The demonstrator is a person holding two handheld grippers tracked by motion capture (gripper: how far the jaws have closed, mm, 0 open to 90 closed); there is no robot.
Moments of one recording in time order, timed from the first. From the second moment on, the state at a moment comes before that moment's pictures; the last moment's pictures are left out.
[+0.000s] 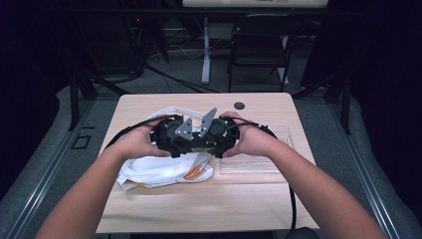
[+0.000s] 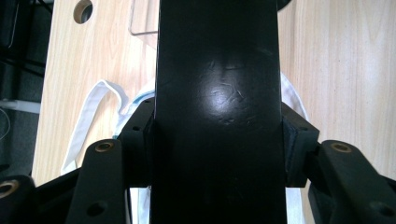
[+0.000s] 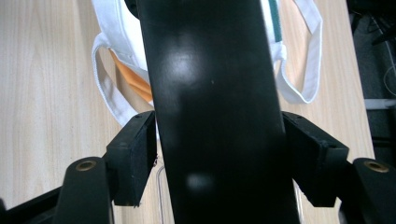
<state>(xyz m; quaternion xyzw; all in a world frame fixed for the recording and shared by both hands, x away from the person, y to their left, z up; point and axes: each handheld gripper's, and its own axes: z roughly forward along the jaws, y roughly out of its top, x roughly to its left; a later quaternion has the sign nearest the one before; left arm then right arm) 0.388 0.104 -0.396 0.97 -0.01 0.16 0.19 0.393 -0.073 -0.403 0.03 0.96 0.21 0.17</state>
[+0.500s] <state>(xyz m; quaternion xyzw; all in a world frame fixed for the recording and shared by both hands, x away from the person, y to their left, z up) 0.386 0.100 -0.397 0.97 -0.01 0.16 0.21 0.398 -0.071 -0.410 0.02 0.97 0.20 0.16</state>
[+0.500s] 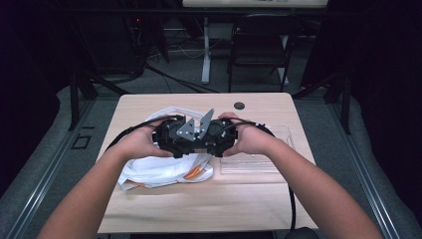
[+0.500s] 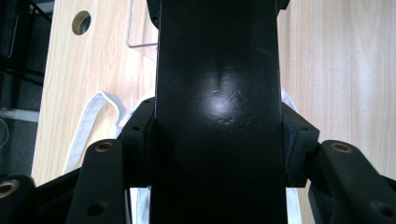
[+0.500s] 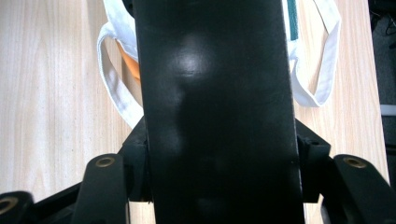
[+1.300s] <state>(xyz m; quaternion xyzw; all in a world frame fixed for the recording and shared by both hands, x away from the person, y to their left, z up) 0.389 0.100 -0.394 0.96 -0.01 0.15 0.23 0.397 -0.074 -0.407 0.01 0.97 0.19 0.15</state>
